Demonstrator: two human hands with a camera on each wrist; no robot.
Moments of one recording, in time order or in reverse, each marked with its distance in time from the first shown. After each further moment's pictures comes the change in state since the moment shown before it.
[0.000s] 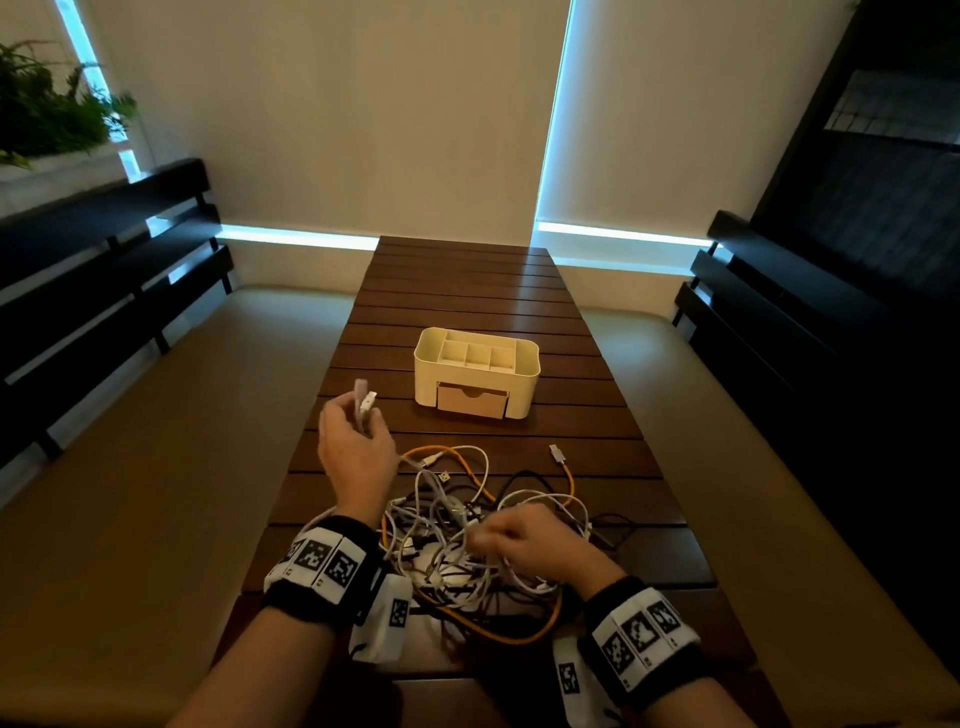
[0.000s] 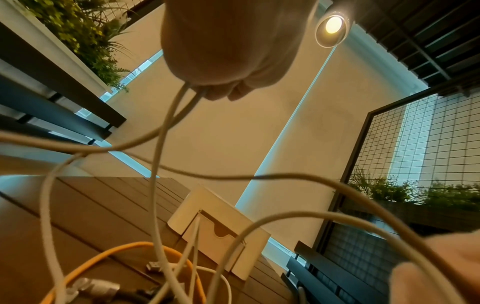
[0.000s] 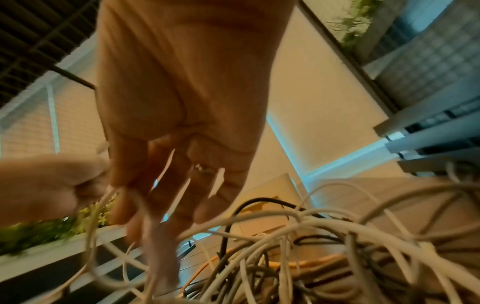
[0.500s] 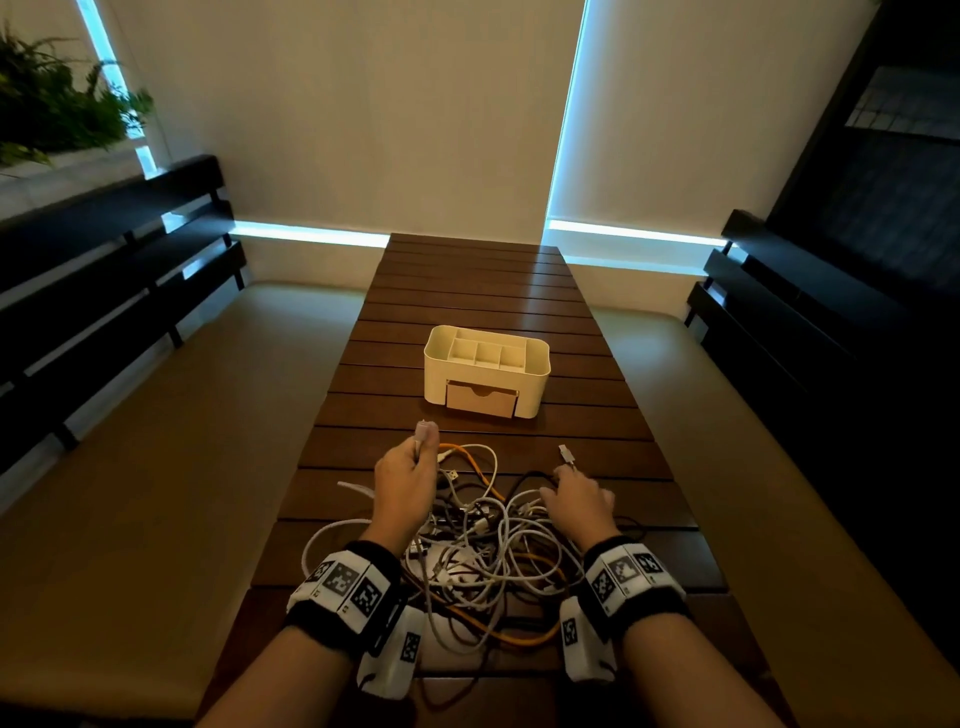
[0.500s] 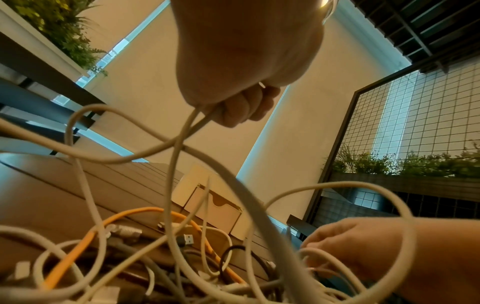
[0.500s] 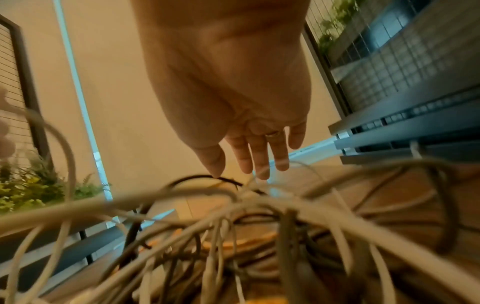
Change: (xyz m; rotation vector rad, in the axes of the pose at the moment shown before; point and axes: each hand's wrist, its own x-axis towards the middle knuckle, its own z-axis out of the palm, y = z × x) left_hand -0.033 -0.014 0.009 -0.036 -0.433 -0.001; right_hand 0.035 0.041 -0.021 -0.341 0.307 0.590
